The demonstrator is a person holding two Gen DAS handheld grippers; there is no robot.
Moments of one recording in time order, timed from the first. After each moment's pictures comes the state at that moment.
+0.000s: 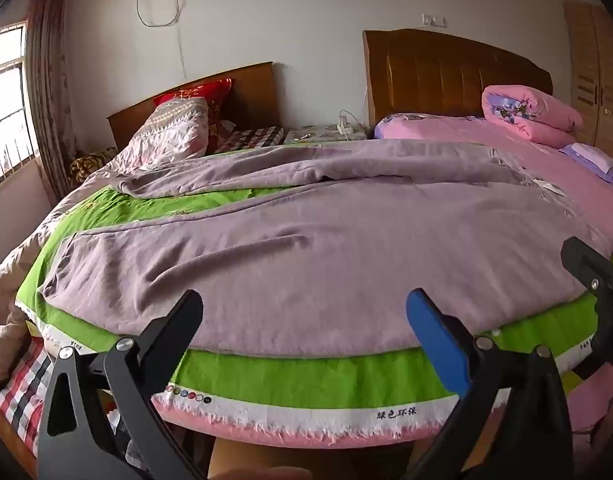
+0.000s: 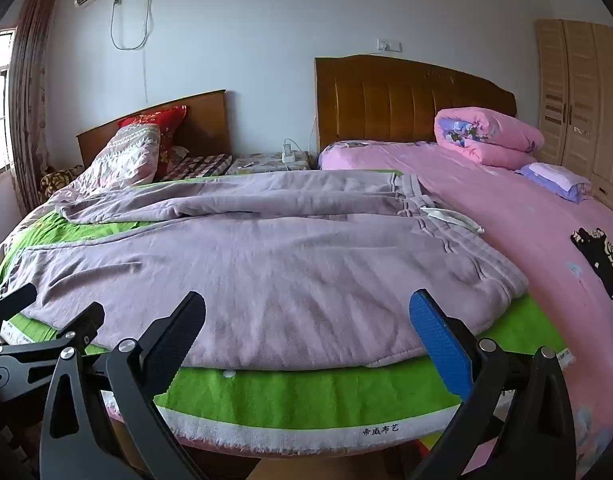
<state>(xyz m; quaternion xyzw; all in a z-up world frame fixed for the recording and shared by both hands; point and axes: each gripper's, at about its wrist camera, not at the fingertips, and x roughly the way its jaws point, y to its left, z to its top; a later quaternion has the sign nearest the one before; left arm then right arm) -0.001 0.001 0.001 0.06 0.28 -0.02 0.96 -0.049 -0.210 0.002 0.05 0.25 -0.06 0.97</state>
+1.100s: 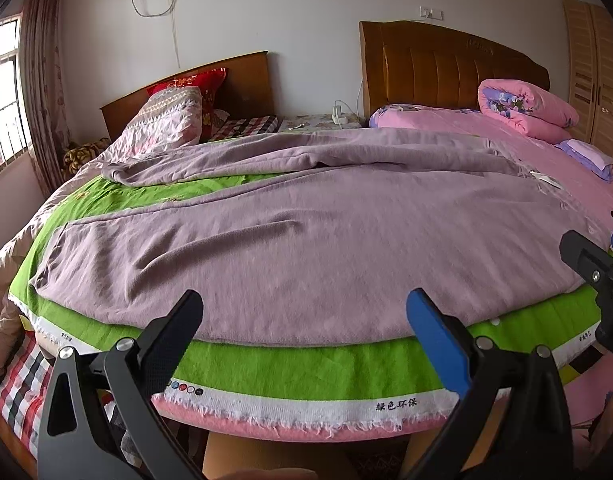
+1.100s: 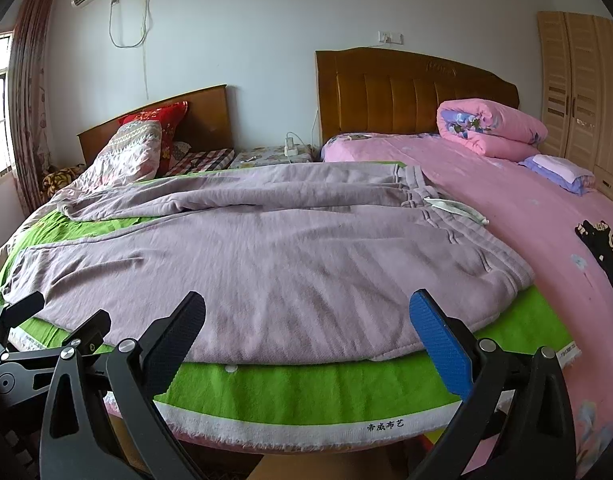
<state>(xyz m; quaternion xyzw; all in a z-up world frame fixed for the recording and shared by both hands) 0.000 0.001 -0.012 0.06 0.31 -0.03 0.95 -0.045 -0.215 0.000 0.06 0.26 -0.06 0.96</state>
